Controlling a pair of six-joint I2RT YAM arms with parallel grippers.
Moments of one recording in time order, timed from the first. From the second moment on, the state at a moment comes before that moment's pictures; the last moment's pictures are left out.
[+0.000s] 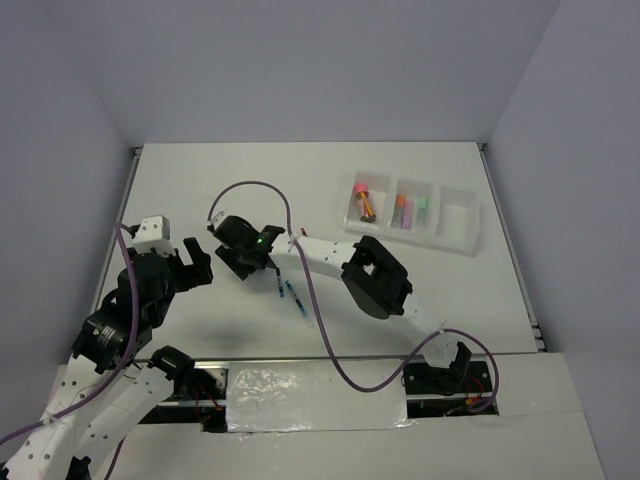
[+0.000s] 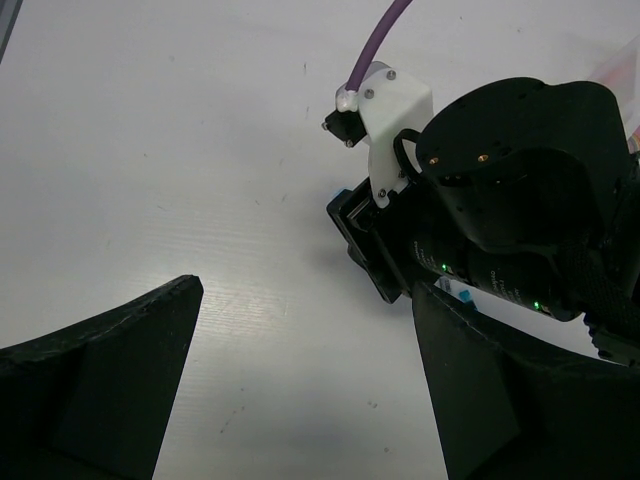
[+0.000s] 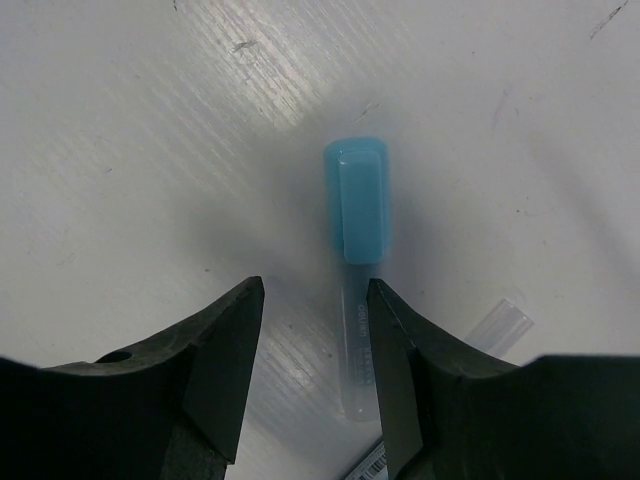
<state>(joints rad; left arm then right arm) -0.45 0.50 0.80 -0.75 -0.44 -0.40 1.06 2.35 1.95 -0.50 0.17 0.14</state>
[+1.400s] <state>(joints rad) -0.45 0.49 0.80 -0.75 -0.44 -0.40 0.97 2.07 1.45 -0.12 -0.28 0.31</state>
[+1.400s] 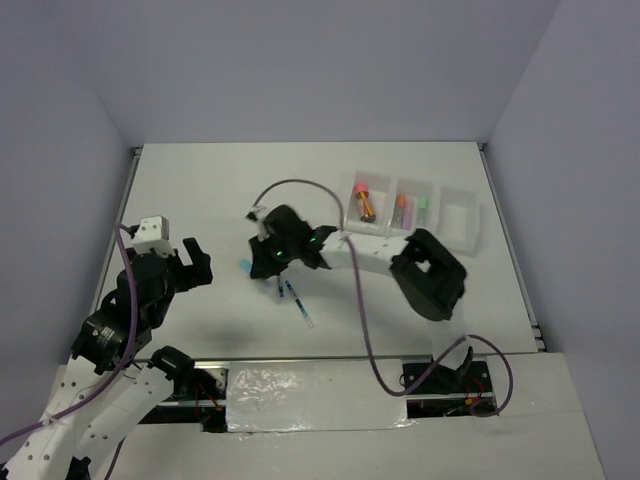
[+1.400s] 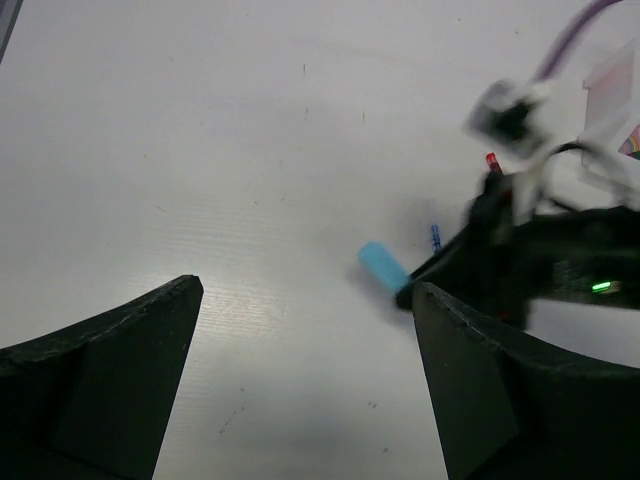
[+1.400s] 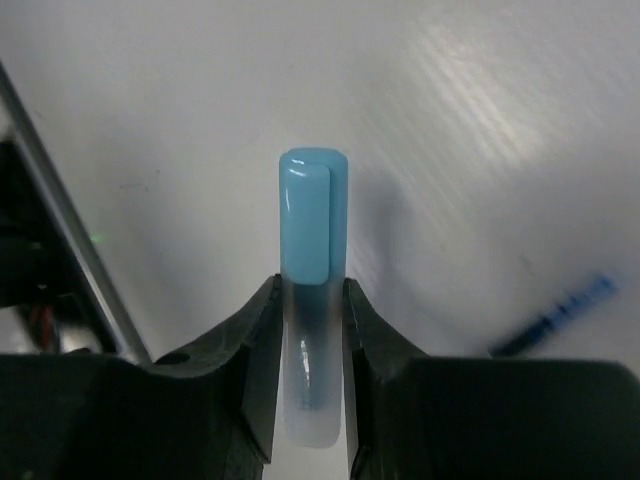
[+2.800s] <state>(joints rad) -0.45 0.54 0.80 -0.74 -0.41 -0.40 0.56 1.54 1.14 -0.26 0.12 0.34</state>
